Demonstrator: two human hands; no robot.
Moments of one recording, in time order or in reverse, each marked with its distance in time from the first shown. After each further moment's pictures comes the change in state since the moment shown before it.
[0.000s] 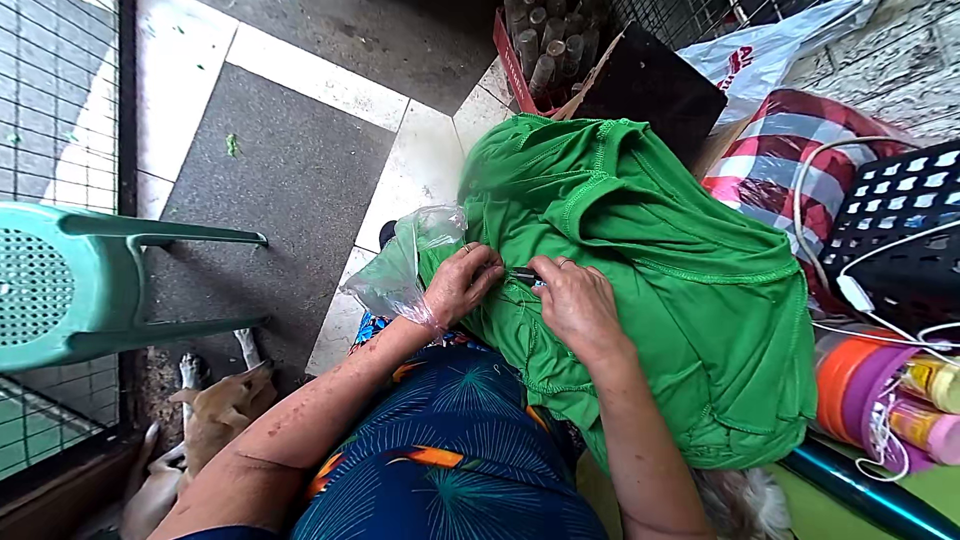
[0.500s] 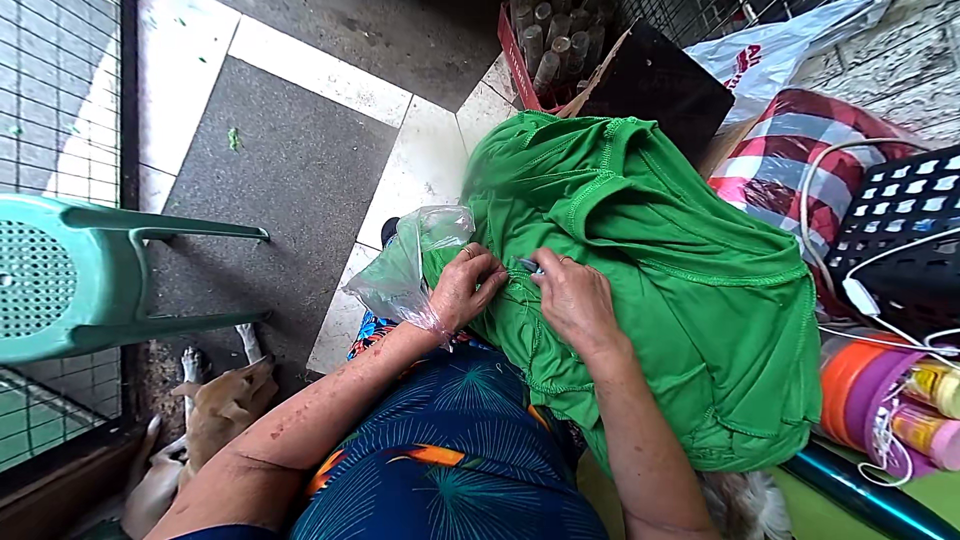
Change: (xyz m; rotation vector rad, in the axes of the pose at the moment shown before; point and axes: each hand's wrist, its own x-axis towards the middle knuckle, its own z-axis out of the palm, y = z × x) left_hand -0.006 0.004 0.006 -0.032 0.020 -0.067; right_hand 0.006 0.004 0.012 0.042 0.082 -0.024
